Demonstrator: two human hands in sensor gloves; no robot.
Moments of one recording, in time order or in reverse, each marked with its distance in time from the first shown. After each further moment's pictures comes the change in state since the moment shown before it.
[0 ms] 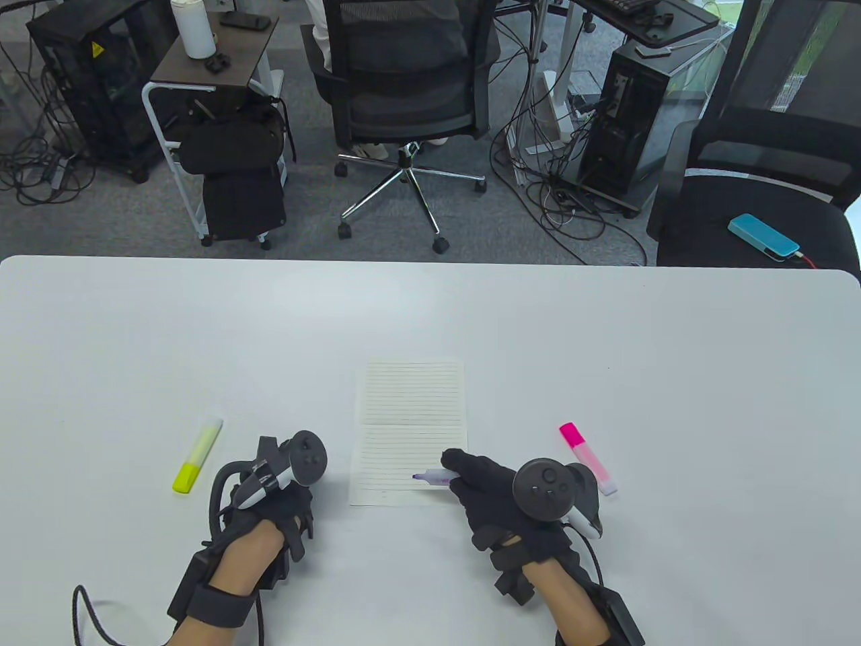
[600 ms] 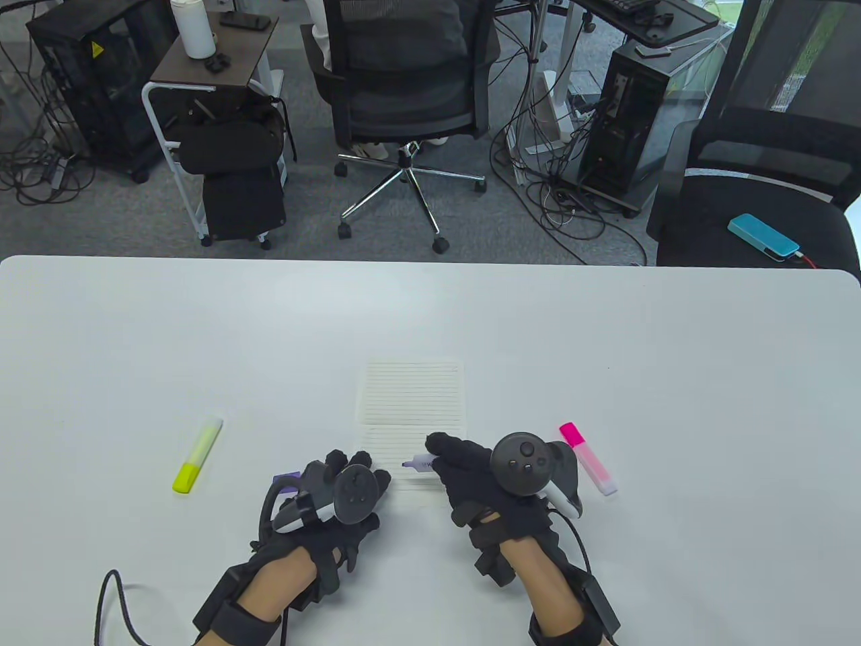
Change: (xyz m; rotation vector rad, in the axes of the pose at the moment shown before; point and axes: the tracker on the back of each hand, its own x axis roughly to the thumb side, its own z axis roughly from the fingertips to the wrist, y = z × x) left_hand 0.069 -0.017 0.023 0.033 -0.336 -0.060; right_hand 0.016 0.008 -0.029 0.018 0.072 0.034
